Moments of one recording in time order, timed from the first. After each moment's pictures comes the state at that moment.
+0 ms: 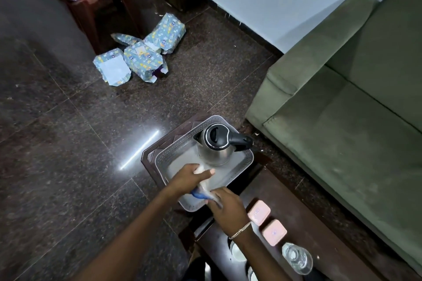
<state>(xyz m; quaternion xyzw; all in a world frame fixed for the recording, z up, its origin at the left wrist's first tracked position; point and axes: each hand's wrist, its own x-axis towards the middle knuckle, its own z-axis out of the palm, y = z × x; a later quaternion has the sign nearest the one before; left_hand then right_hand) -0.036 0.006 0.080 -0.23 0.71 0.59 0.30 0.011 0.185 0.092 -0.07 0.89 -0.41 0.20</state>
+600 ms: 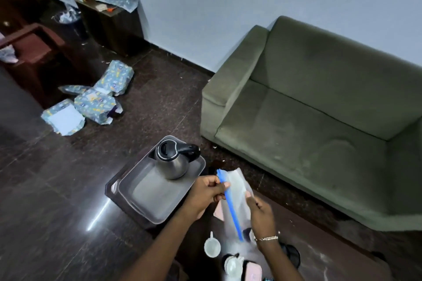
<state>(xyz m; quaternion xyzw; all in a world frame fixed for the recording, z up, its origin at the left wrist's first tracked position) 0.011 0.184 0.203 -0.12 0.60 0.72 0.31 0.084 0.347 0.202 0.29 0.76 -0.58 0.03</state>
